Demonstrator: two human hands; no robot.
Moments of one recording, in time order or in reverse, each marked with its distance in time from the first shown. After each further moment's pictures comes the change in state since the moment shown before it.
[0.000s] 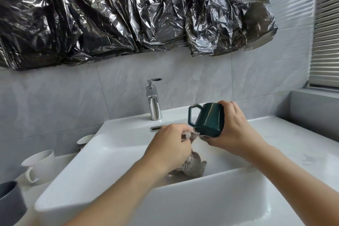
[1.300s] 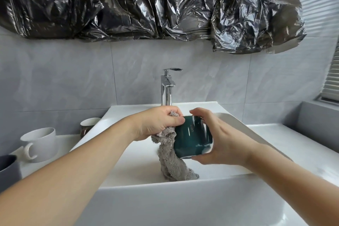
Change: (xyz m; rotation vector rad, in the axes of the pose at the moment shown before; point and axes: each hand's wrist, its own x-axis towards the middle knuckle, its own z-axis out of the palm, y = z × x) left_hand 0.041 -0.086 -0.053 -0.536 -0.392 -0.157; right_hand 0.008 -0.059 0.038 0.060 -0.375 -0.374
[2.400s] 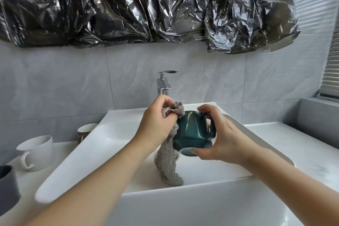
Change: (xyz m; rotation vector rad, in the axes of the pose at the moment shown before) left_hand 0.007 -0.002 0.034 0.121 0.612 0.343; right_hand -0.007 0.005 -0.003 0.201 0.169 0.193
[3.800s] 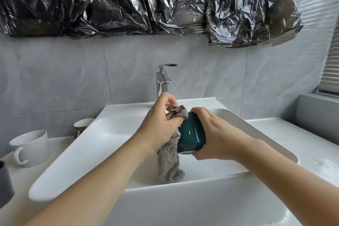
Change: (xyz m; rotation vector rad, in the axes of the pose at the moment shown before) left_hand -0.005 -0.016 0.001 -0.016 -0.142 -0.015; right_hand 0.015 0.007 0.018 -0.404 -0.195 -0.038
